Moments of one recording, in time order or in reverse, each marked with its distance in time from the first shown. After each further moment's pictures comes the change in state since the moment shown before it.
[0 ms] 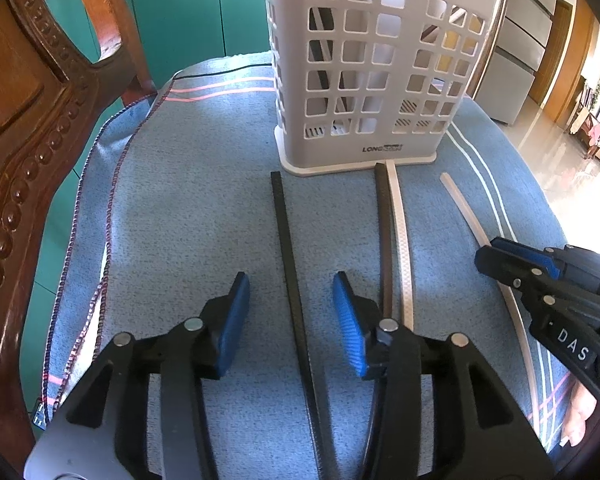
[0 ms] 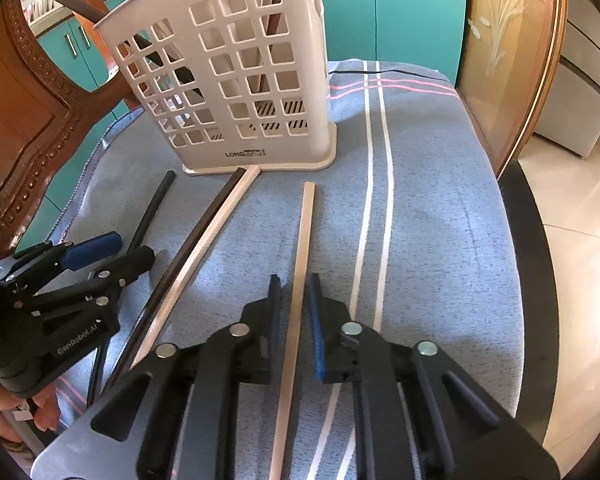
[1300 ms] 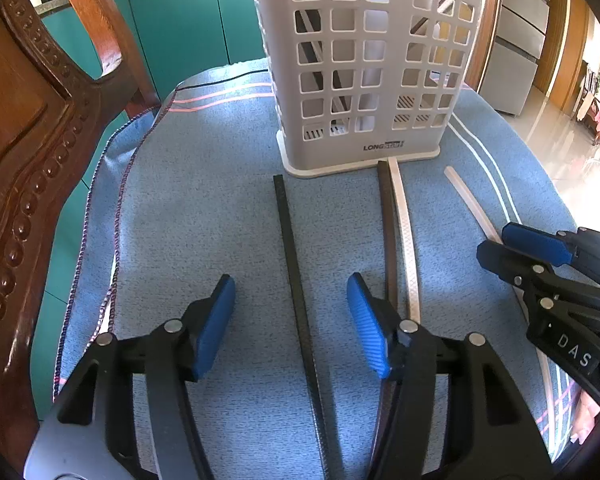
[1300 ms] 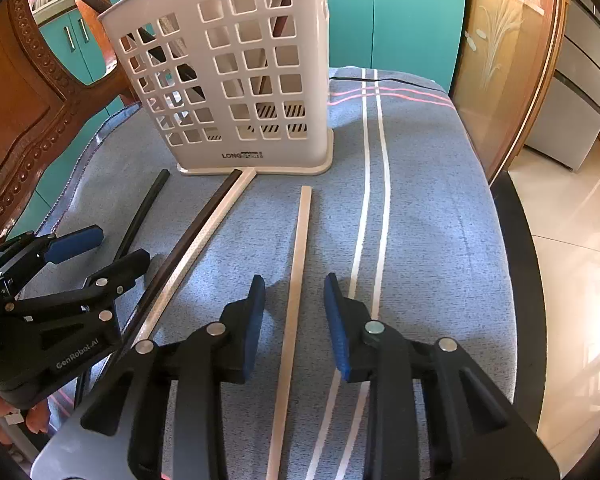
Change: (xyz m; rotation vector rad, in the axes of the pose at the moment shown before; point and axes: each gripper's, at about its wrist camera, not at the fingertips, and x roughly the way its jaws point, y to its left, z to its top) left arm -0.005 -0.010 -0.005 0.053 -0.022 0.058; right arm 0.000 0.007 0.000 -0.029 -0.023 -0.059
